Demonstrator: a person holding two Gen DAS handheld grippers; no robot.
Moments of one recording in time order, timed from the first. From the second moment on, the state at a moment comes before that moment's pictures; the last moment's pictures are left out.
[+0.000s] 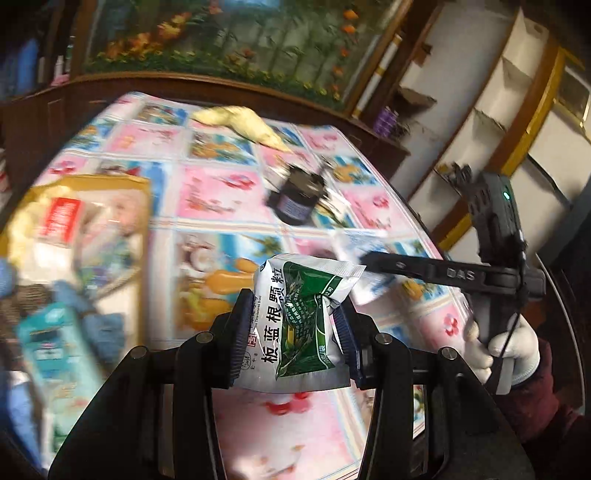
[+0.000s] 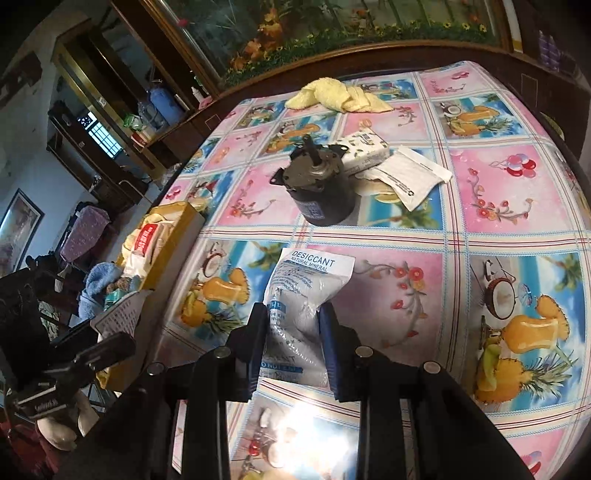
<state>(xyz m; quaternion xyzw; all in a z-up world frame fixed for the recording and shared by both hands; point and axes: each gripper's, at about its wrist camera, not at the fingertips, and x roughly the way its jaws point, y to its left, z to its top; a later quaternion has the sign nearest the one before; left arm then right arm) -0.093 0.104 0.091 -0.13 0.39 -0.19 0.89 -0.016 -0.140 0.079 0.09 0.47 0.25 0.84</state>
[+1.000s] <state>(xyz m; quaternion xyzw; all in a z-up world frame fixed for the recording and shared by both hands) -0.057 0.281 0.079 -0.24 0.39 0.03 0.89 -0.010 0.129 0.052 -0.08 0.50 0.38 0.77</state>
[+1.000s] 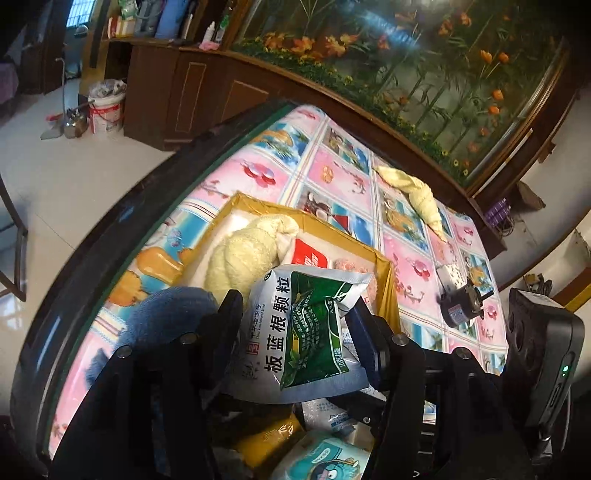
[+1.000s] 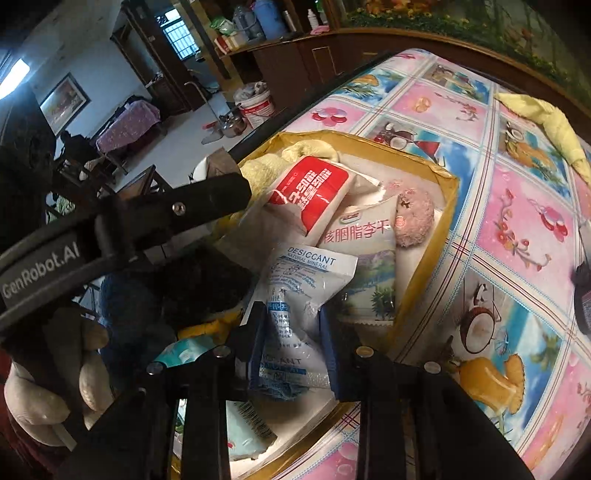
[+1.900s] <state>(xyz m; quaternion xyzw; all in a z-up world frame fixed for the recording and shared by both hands) -0.136 0.193 0.138 0.00 0.28 0.21 0.94 -0.034 0.030 0.096 0.02 0.43 0.36 0.83</state>
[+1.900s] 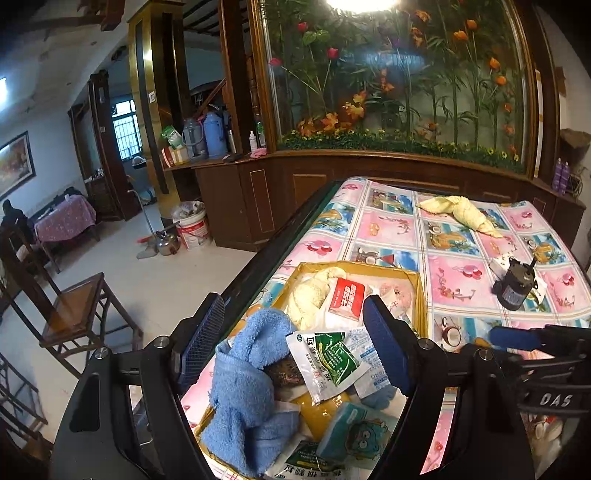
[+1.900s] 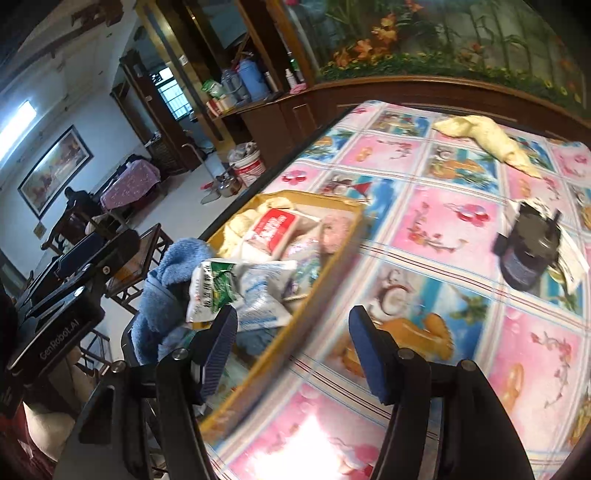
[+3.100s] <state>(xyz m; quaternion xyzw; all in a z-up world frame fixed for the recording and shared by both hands) -0.115 0.082 0.107 -0.05 0.36 -0.07 0.93 0.093 -0.202 0.085 0.12 0.44 0.13 0.88</state>
